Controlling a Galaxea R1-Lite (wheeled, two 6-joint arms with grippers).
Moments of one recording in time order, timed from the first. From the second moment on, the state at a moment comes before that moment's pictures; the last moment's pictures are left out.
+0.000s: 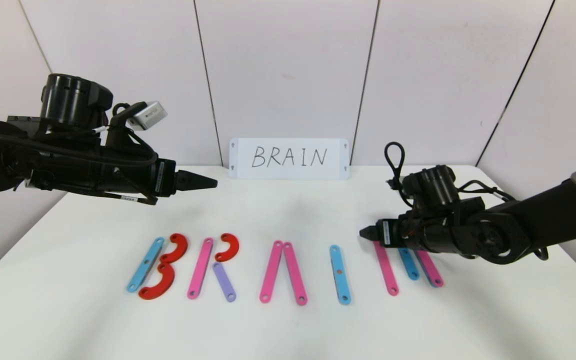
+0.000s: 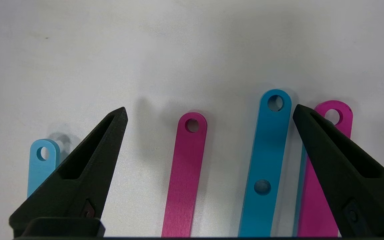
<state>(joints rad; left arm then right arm) -0.16 1.68 -1.22 0.10 -0.50 0.05 0.37 2.01 -0.97 -0.25 -0.07 0.28</state>
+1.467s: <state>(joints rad) -0.16 1.69 -1.22 0.10 -0.50 0.05 0.41 1.99 -0.96 -0.25 -0.06 0.30</state>
